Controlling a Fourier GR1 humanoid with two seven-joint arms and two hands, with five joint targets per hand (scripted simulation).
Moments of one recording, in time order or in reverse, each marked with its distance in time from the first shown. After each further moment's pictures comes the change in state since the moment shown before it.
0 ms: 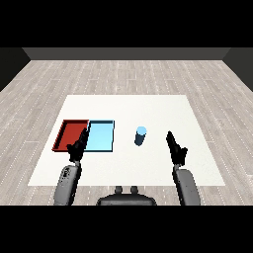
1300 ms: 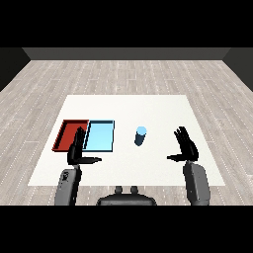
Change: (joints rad) left arm 0.054 -0.053 0.037 -0.063 0.044 -0.077 -0.357; right arm -0.101 -0.083 -0.226 0.188 -0.317 0.399 -0.240
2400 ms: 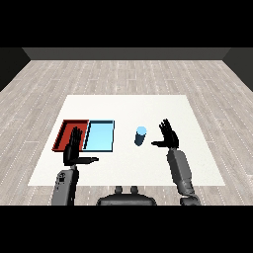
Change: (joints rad) left arm 0.012 0.006 0.035 -0.046 0.024 -0.015 0.027; right arm -0.288 0.103 0.026 0.352 0.014 -0.141 0.005
